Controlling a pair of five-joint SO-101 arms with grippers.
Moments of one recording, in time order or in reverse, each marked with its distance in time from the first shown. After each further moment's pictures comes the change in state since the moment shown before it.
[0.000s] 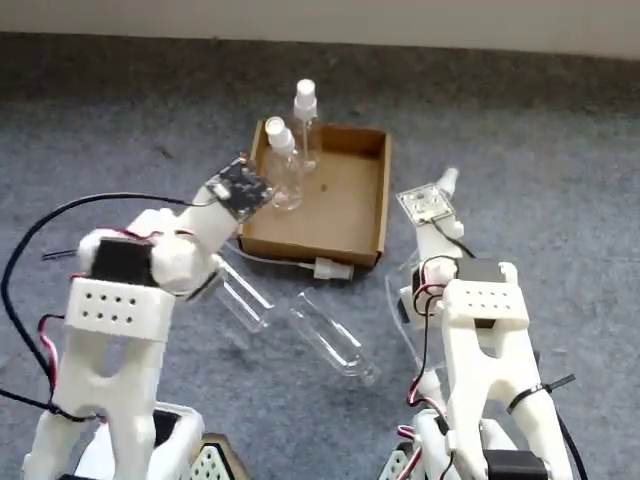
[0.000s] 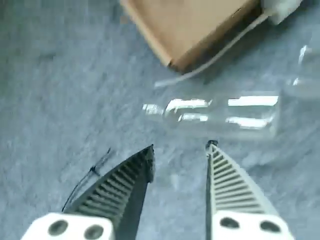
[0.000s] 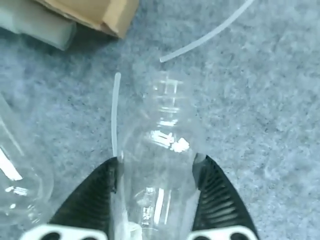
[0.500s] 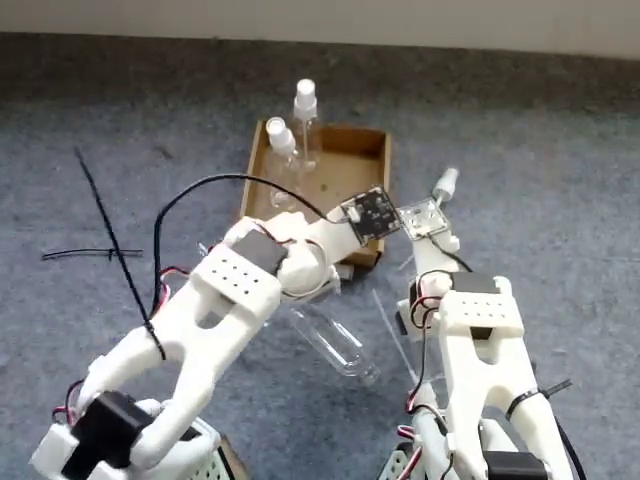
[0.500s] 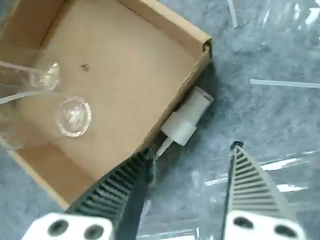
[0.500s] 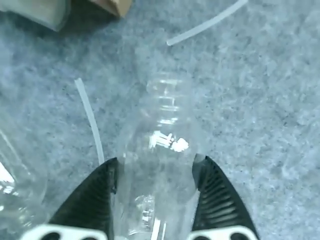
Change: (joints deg) left arm 20.8 23.9 0.7 -24.4 5.2; right arm -0.1 -0.3 5.6 -5.0 0.0
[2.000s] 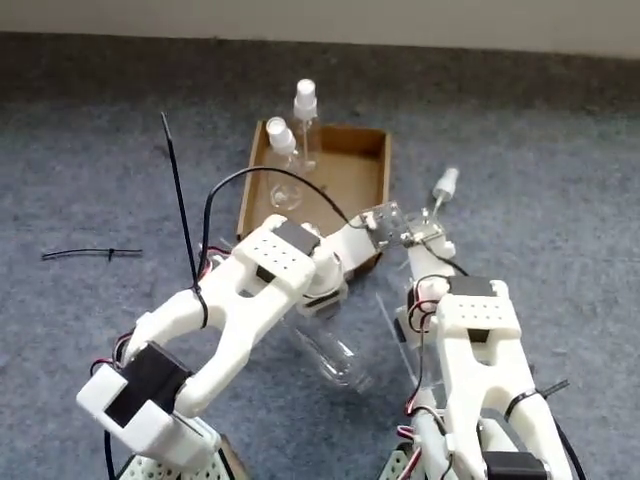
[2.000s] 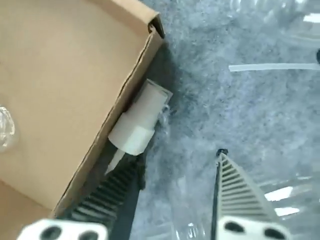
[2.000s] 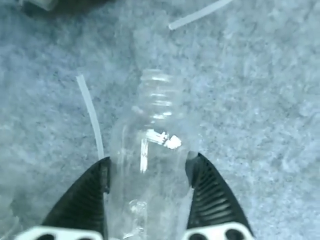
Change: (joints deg) left arm 1.7 17.3 -7.3 5.5 -1.7; right arm -0.1 -0.2 1.6 -0.4 0.3
